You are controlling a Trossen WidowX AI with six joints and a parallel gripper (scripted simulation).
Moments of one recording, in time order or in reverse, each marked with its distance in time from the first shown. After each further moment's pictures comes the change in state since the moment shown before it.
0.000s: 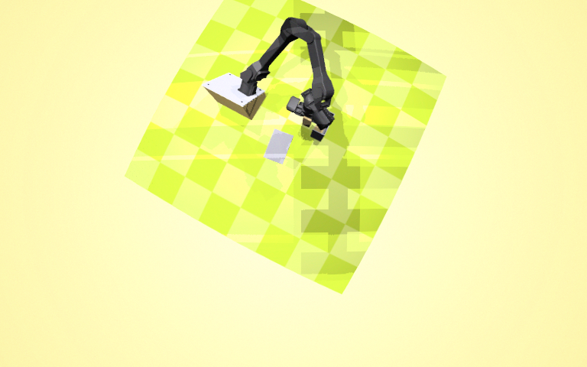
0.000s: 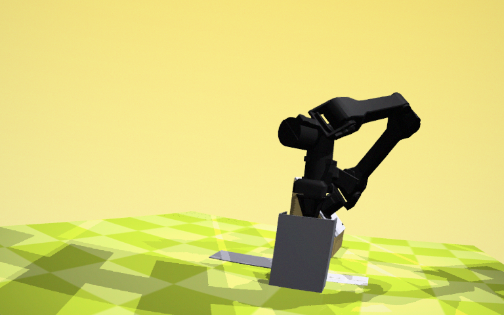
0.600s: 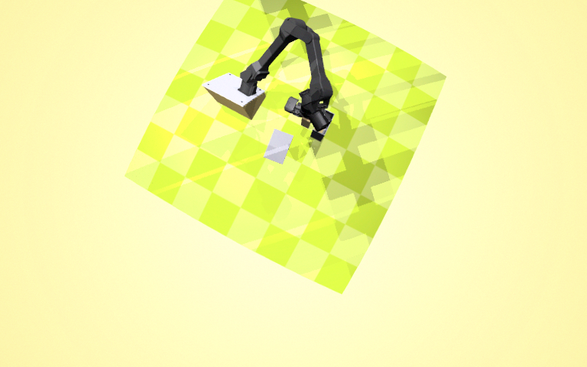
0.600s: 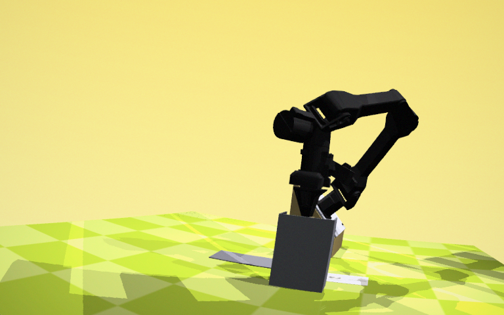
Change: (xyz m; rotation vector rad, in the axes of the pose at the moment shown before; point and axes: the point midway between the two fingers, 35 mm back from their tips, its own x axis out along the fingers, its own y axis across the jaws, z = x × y) arm -0.013 0.003 -0.010 -0.005 0.001 -0.009
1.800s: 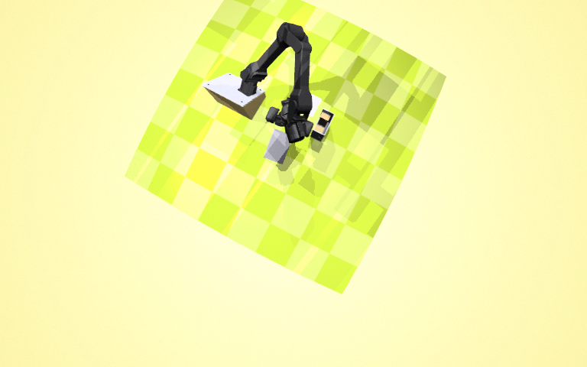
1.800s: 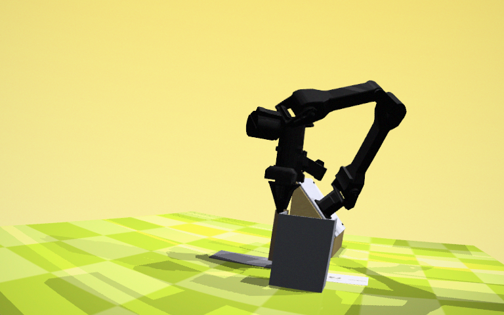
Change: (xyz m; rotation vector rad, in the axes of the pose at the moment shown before) arm -0.005 0.048 -0.068 -0.056 0.014 0.004
